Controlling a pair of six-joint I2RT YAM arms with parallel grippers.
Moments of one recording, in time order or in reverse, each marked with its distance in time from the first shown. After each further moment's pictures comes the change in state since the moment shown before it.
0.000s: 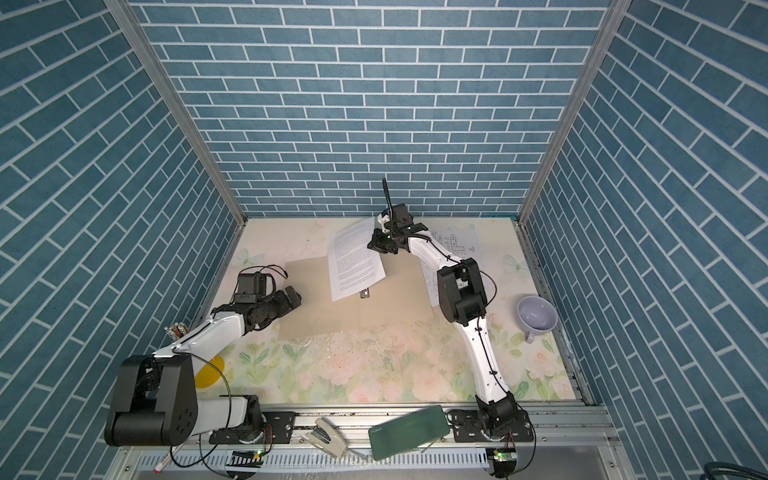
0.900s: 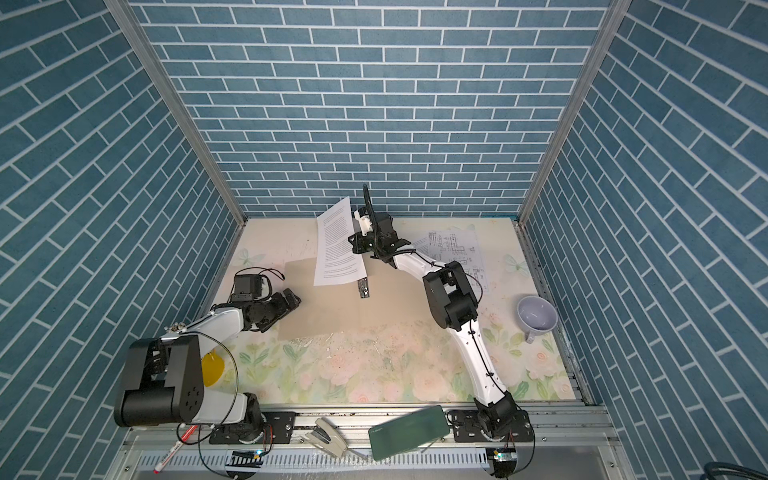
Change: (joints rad) left arm 0.088 0.093 0.003 0.031 0.141 0.000; right arm 0.103 0.022 -0.099 0.498 0.070 -0.194
